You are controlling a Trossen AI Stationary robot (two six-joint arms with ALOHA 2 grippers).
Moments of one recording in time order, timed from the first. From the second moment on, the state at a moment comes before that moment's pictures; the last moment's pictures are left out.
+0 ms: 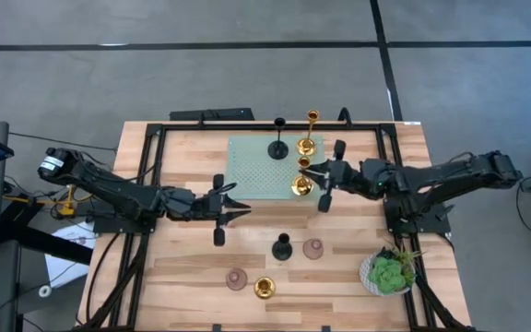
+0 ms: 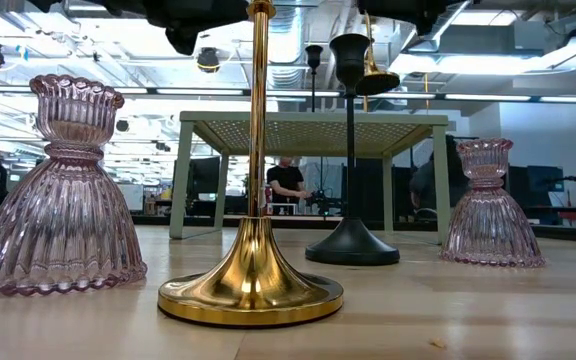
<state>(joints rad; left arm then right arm) -0.30 1.02 0.61 0.42 -0.37 0.07 0.11 1.05 0.74 0.22 0.43 -0.14</state>
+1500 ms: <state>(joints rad) -0.30 1.02 0.61 0.42 -0.37 0.07 -0.08 1.01 0.60 0.24 0.50 -0.07</state>
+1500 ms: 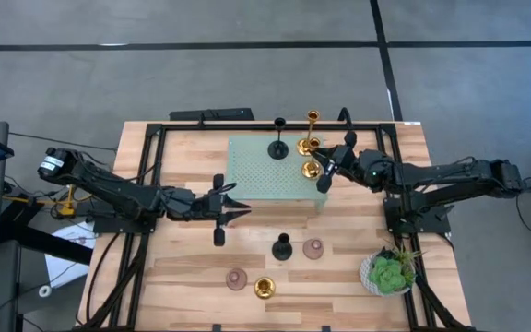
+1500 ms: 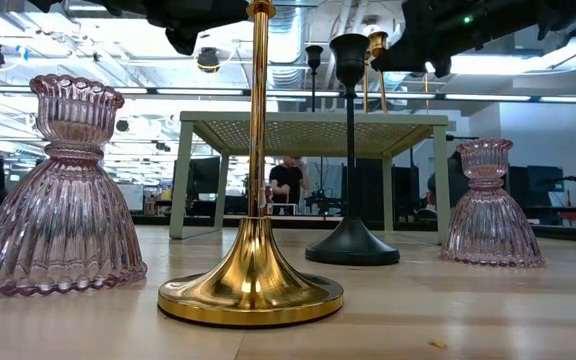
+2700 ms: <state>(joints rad) -0.30 1.02 0.61 0.40 -0.37 0.07 0.28 0.67 0.60 -0.20 0.36 0.13</state>
